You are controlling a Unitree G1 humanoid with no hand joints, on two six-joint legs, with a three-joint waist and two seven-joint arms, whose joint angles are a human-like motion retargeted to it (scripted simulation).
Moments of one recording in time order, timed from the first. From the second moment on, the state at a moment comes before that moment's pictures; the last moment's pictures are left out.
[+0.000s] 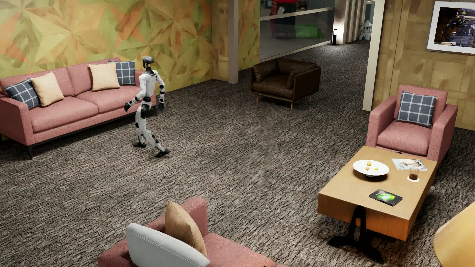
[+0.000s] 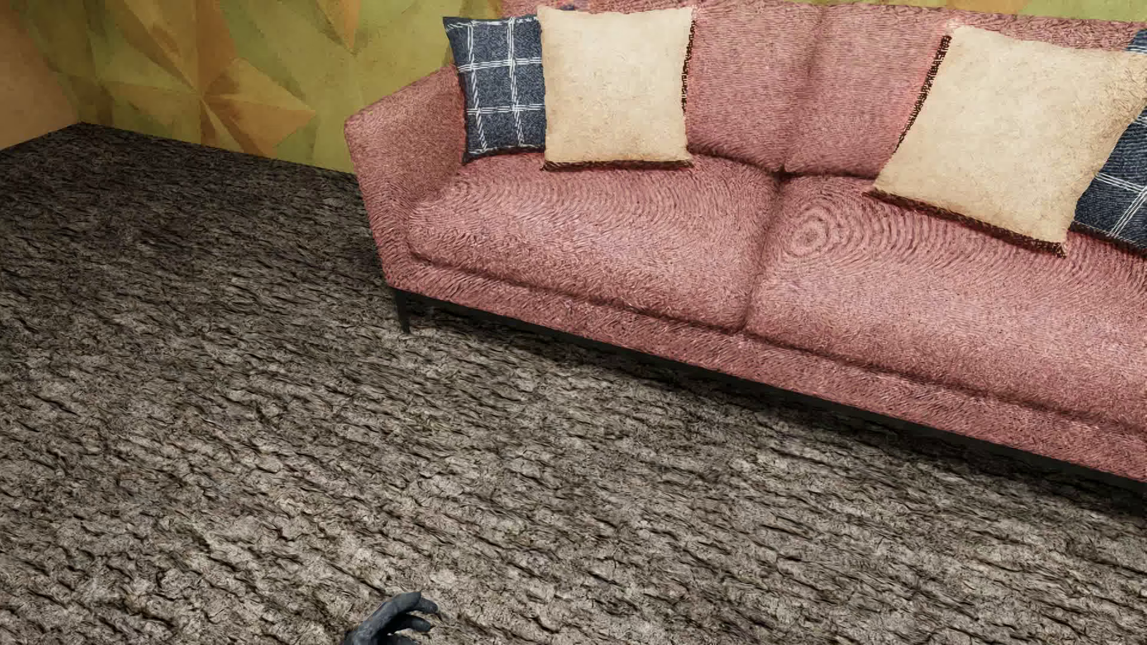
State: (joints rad) body 0.16 -0.36 -0.24 -0.12 -0.26 -0.09 0.00 0.00 0.00 0.68 0.48 0.27 0.60 -0.29 -0.23 0.39 -0.31 0.00 0.00 -0.31 0.47 0.42 0.90 0.00 0.00 0.00 0.00 0.00 0.00
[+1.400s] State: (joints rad) body -0.49 0.12 0.11 0.14 -0.26 -0.06 0.00 0.00 0.09 0.81 0.65 0.47 0.33 0.31 -0.29 0.34 -0.42 0.00 0.00 -0.51 0.26 0.86 0.47 0.00 0.00 0.00 0.00 0.00 0.00
